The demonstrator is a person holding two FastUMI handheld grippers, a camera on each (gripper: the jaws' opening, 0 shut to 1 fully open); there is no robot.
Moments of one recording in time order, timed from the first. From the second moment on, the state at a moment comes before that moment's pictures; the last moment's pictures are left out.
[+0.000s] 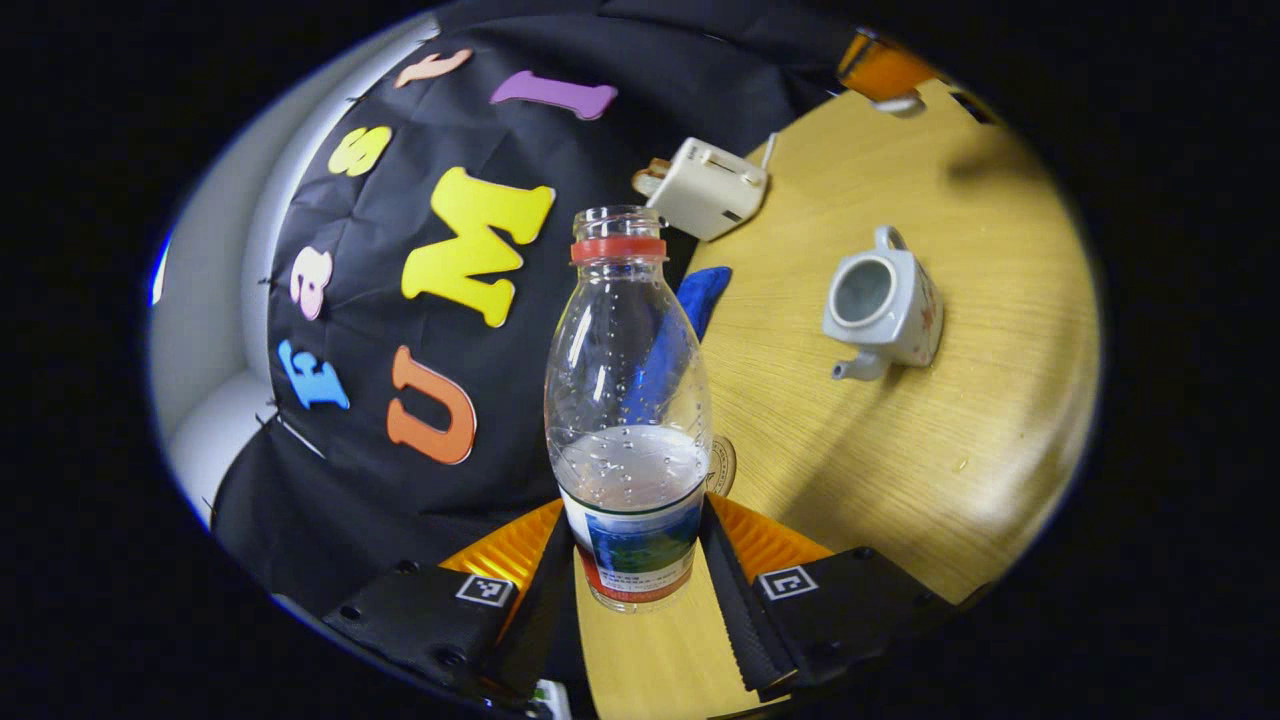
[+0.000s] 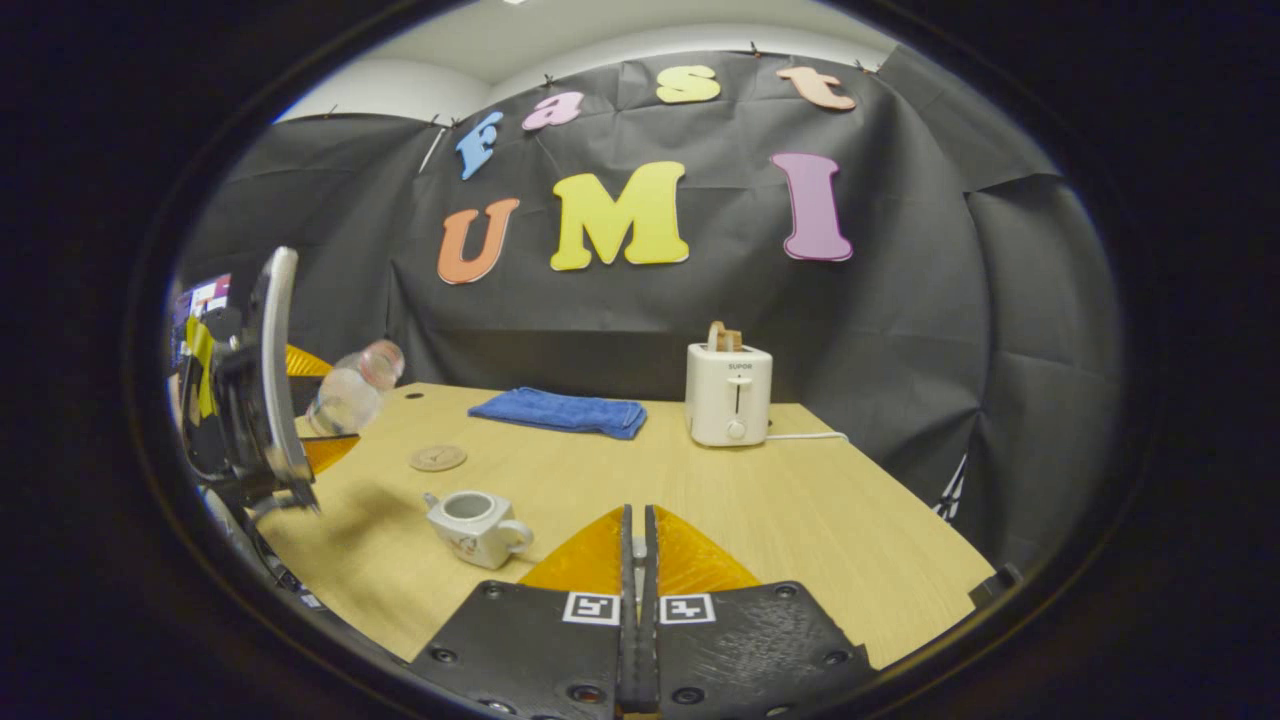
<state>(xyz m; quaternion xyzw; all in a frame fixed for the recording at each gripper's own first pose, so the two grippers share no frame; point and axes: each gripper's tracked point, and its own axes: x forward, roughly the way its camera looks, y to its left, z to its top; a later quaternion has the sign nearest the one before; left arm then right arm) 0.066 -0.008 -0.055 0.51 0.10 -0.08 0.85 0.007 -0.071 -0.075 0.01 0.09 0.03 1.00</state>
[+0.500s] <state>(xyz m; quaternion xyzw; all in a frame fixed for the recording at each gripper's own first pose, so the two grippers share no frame) 0.059 -0.027 -0.024 0.19 0.05 -0.07 0.98 0.006 -0.052 -0.066 0.01 0.09 0.05 0.99</state>
